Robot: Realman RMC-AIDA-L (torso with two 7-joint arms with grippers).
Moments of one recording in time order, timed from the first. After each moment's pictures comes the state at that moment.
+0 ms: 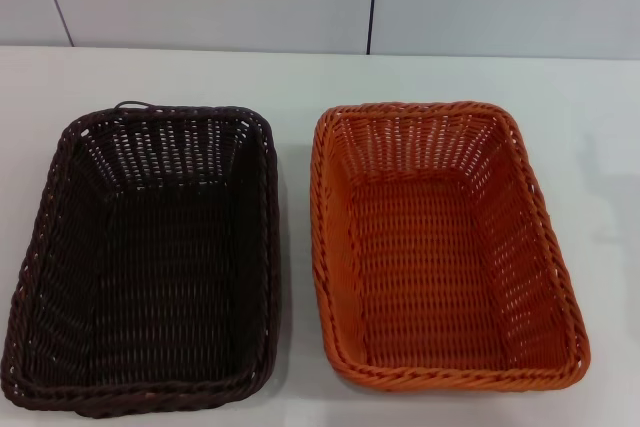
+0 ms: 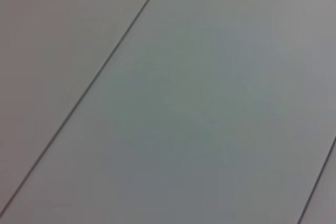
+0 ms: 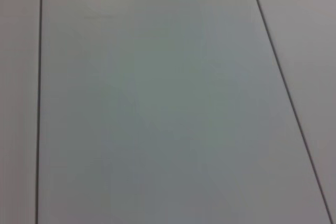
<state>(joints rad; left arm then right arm) -0.18 -1.96 -2.64 -0.58 0.90 -1.17 1.81 0.01 2.07 1.11 1.11 -2.45 -1.03 -0.24</state>
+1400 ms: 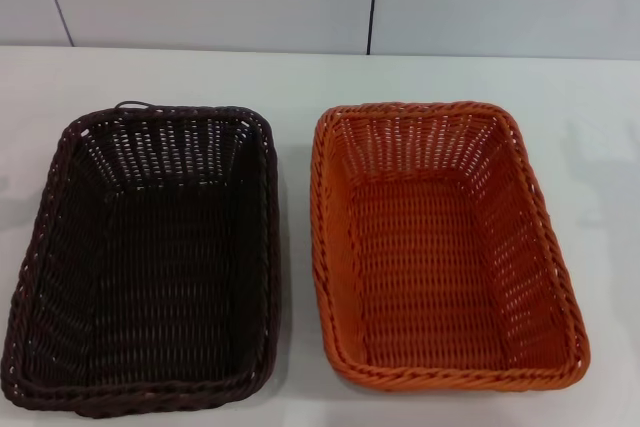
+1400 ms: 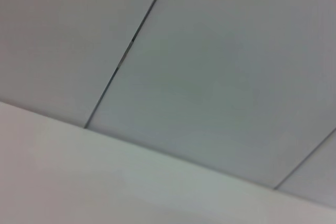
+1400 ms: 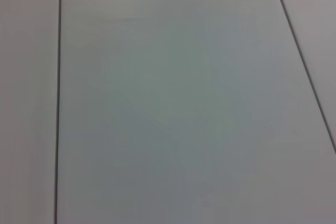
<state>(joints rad) -0.23 -1.99 -2.52 -1.40 2.06 -1.40 0.70 0.08 2.07 1.13 1.11 -2.45 -0.99 -0.24</state>
